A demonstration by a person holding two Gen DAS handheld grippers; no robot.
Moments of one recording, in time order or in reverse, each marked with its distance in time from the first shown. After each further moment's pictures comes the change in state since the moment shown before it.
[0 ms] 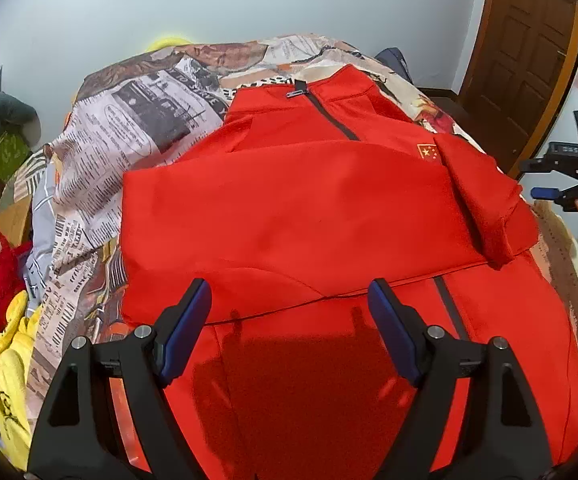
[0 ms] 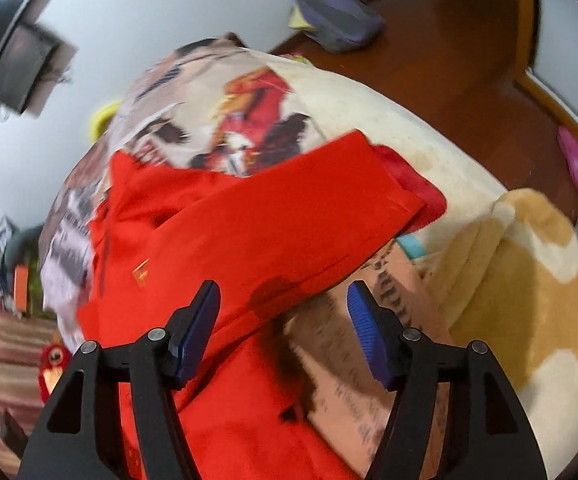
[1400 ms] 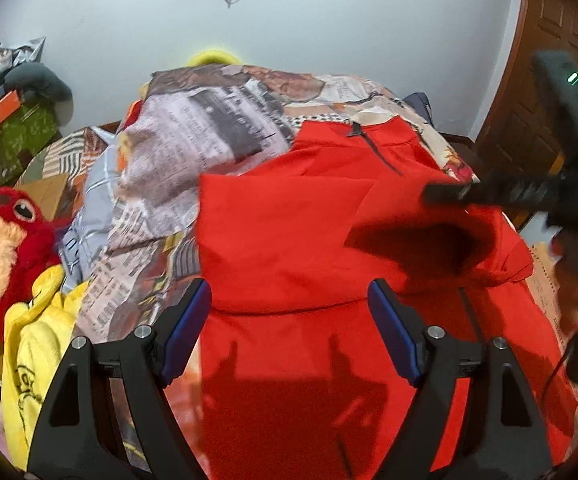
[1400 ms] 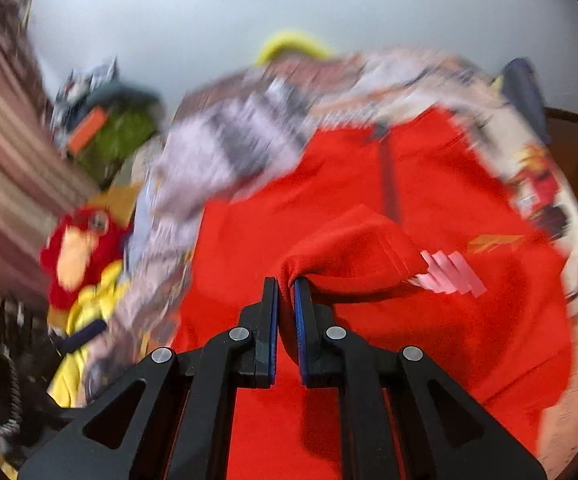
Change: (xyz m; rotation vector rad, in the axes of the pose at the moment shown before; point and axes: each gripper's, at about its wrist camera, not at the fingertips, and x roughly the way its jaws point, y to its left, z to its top) left arm -0.061 0.085 -0.027 -0.141 -0.100 0.014; right arm 0.030 0.269 -0.138 -0.665 0.050 0.136
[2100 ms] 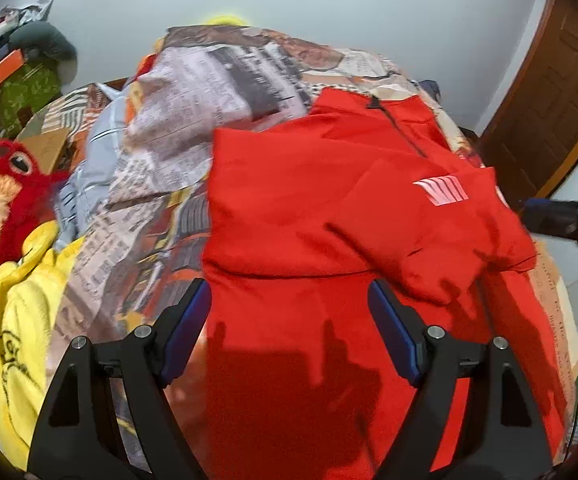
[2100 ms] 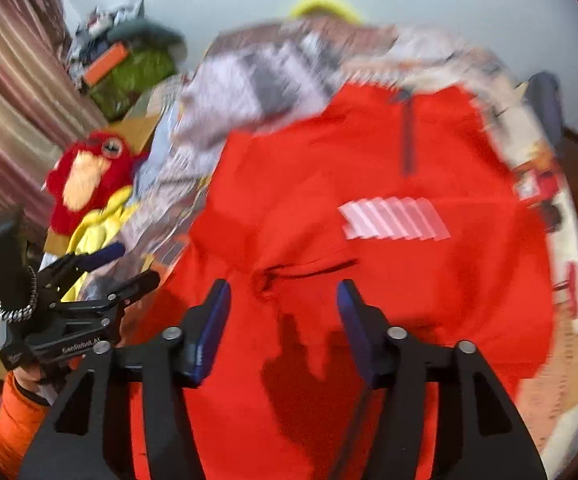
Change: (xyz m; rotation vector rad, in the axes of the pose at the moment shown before) left arm 0.016 0.014 -0.014 -0.065 0.092 -0.035; right arm -0.067 -0.001 -0.031 -0.139 0.074 -0.044
